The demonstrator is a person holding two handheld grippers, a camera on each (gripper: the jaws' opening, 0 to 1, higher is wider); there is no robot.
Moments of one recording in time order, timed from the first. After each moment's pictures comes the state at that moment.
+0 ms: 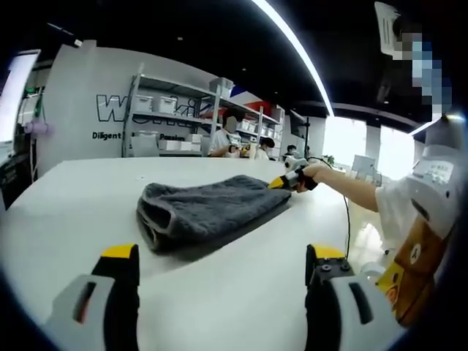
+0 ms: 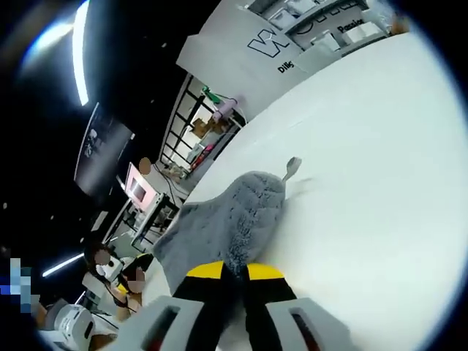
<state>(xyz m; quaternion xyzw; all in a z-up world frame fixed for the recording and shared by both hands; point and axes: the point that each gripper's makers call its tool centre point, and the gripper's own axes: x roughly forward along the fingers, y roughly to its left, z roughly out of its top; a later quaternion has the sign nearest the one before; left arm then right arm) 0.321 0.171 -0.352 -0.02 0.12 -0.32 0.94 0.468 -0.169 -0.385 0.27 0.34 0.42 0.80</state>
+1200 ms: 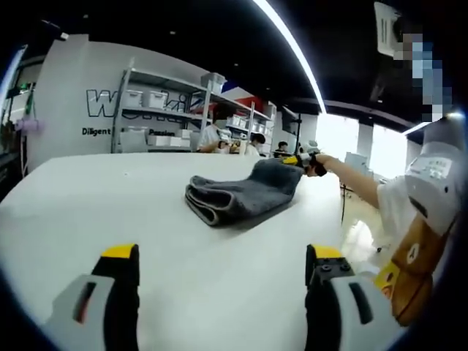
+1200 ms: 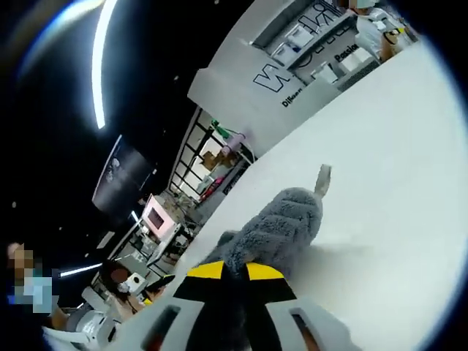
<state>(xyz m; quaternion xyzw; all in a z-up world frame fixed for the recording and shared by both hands) 0.322 0.144 -0.353 -0.02 0.13 -0.35 0.93 0.457 -0.210 -0.297 0.30 0.25 0.43 0.81</state>
